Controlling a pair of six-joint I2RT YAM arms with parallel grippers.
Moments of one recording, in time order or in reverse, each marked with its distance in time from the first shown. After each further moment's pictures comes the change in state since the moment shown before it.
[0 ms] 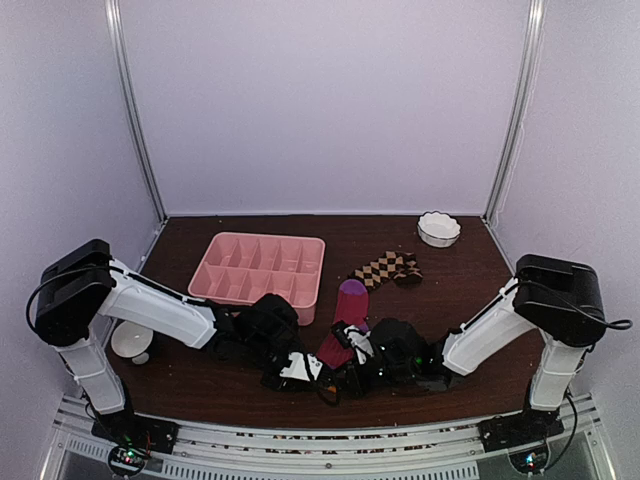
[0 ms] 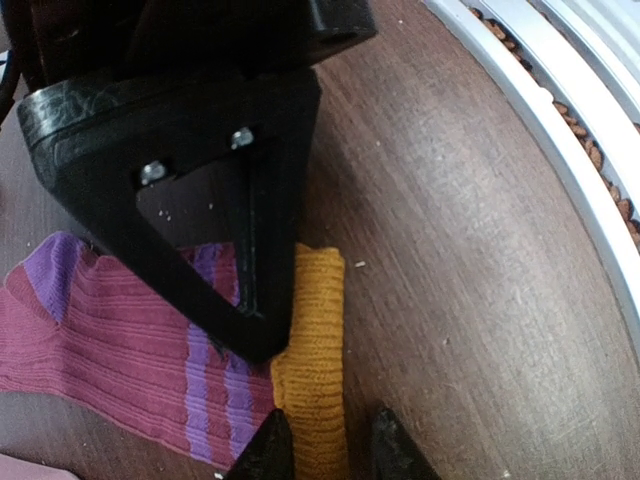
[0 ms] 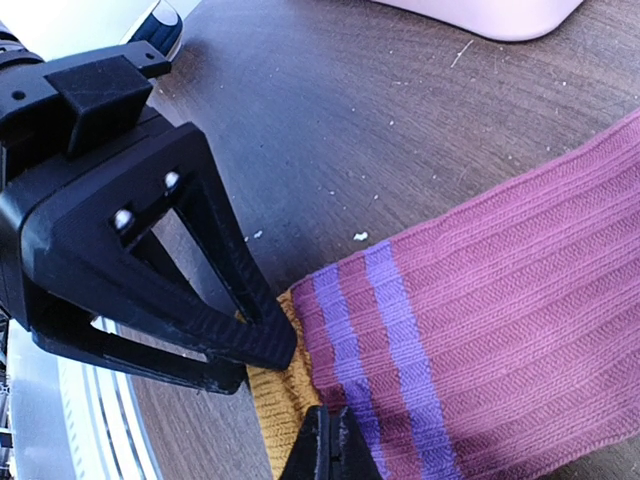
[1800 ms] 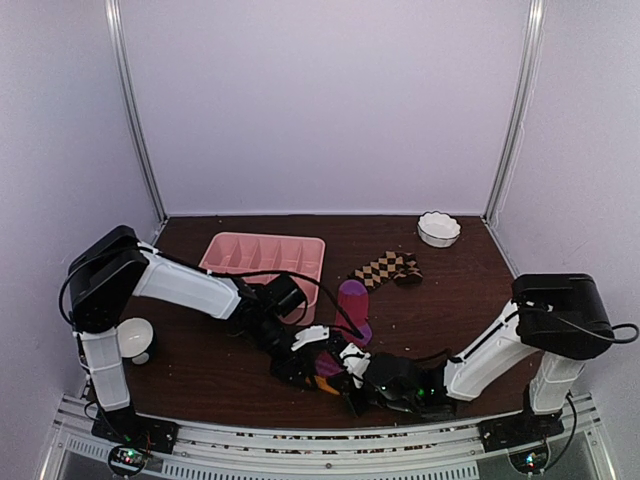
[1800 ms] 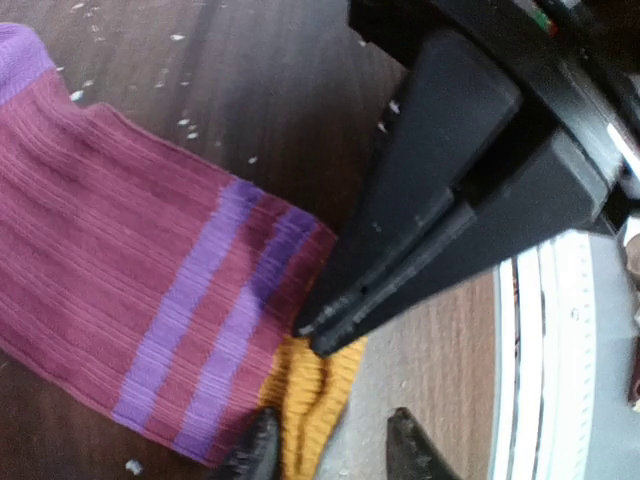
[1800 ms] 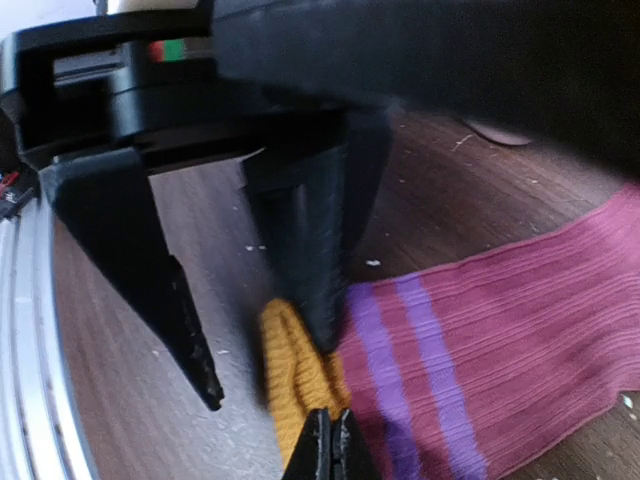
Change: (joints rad) left arm 0.129 0.177 0.248 -0.323 0.357 -0.500; right arm 0.214 -0.002 -0.053 0.102 0.478 -0.213
